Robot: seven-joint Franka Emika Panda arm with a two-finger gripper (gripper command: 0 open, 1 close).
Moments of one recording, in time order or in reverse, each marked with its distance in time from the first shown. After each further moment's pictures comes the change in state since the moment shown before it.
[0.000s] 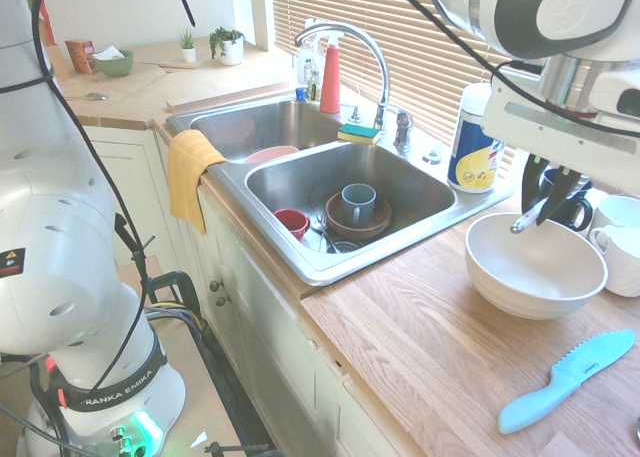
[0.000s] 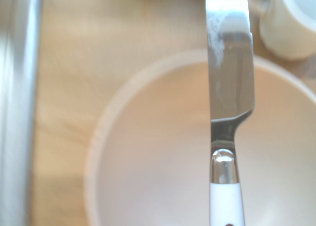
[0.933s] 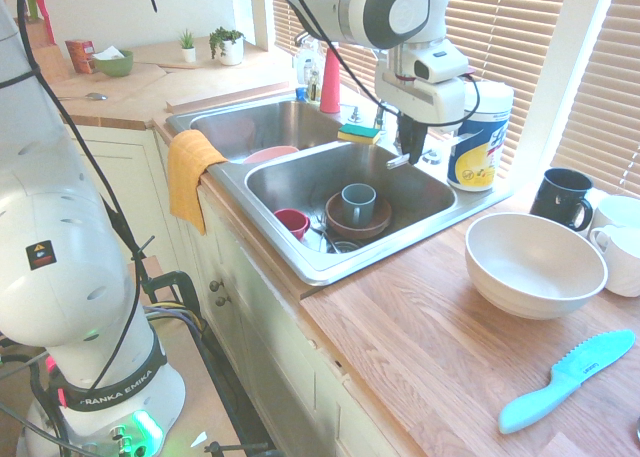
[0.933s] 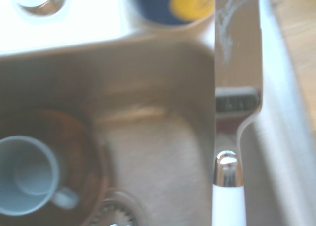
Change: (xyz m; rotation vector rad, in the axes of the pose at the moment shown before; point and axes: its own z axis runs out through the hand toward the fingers) arm -0.198 -0.202 0.060 0.005 0.037 0.145
